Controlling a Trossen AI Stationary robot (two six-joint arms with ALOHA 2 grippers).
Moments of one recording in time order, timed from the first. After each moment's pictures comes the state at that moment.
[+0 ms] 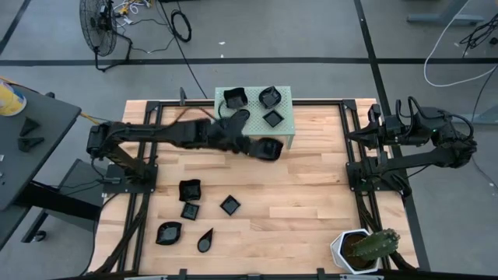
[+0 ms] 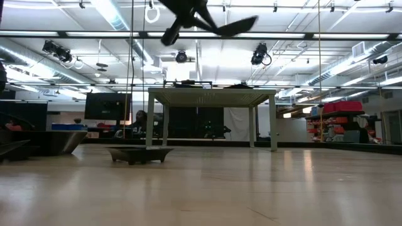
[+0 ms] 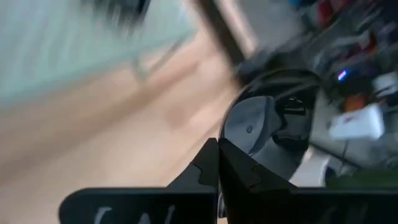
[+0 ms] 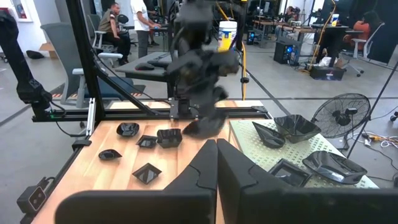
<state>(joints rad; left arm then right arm) 0.06 1.57 1.38 -0.38 -0.13 -1.00 0.05 0.40 0.99 -0.73 0.09 -0.01</state>
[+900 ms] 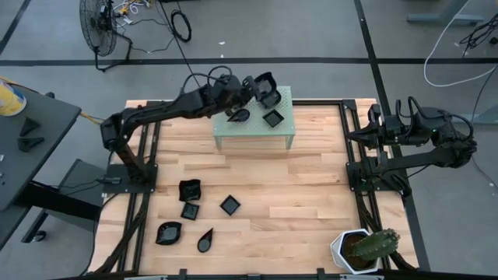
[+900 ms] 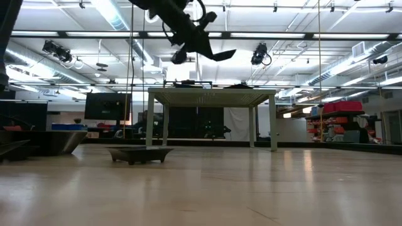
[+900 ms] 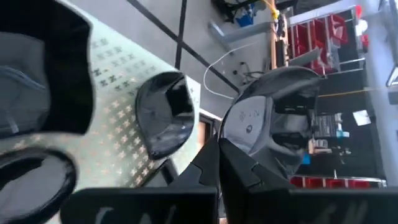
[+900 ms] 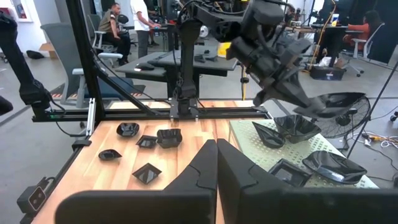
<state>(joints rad) 0.37 1.71 1.51 -0.25 -0.31 -1.41 0.05 0.40 0.99 -0.73 0.09 -0.01</state>
